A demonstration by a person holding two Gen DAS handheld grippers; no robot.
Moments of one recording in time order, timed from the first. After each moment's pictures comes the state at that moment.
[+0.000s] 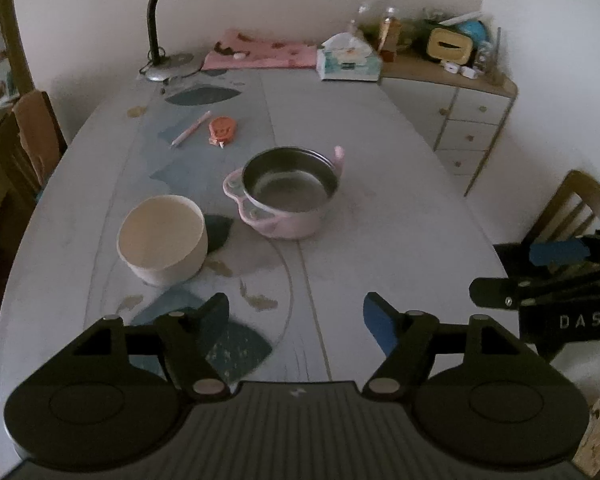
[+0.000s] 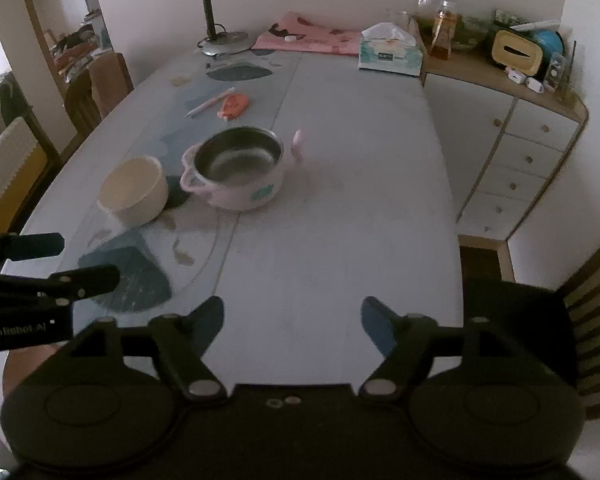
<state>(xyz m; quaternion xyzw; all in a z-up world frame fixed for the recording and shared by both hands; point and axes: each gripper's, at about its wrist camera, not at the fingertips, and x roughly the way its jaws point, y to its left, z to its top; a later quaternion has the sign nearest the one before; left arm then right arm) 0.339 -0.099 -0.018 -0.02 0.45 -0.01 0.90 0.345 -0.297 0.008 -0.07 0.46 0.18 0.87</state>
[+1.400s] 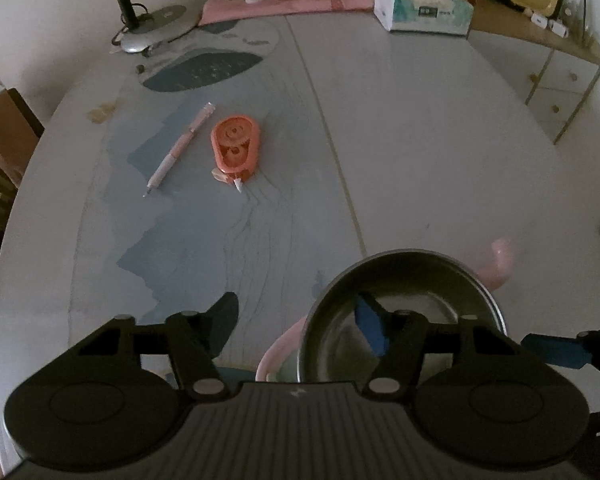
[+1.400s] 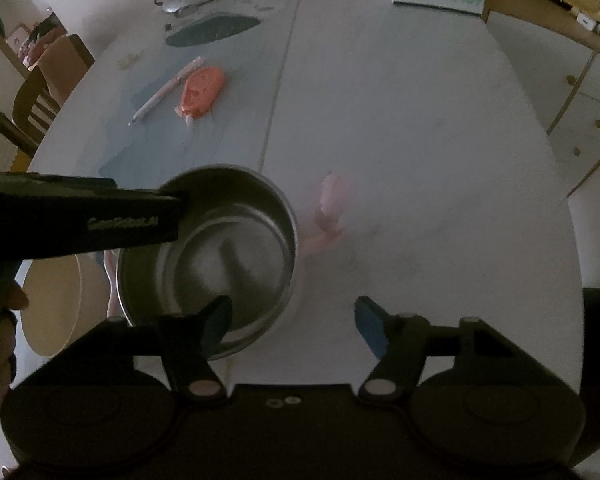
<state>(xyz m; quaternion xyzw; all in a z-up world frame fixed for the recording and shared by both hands) 0.603 -0.056 -0.112 0.03 0.54 0.03 0.84 0.556 -0.203 -0.091 -0.02 0.57 0.18 0.80</state>
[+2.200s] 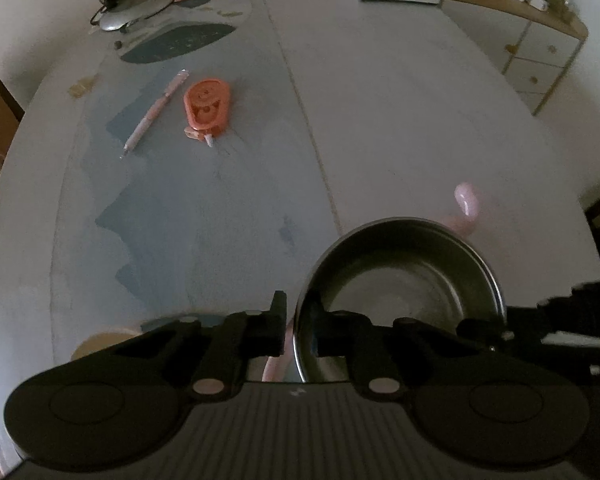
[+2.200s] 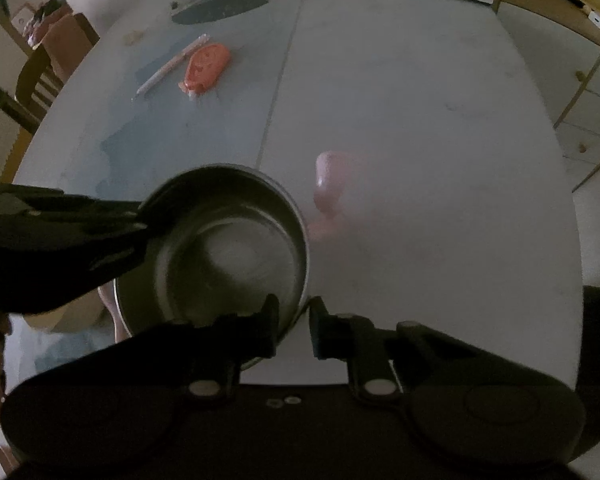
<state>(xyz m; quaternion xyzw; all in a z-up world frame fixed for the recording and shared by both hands) 0.572 -0.074 -0.113 0.03 0.57 0.00 0.82 0.551 -0.210 -0.090 -0.05 0.59 0.19 0.78</state>
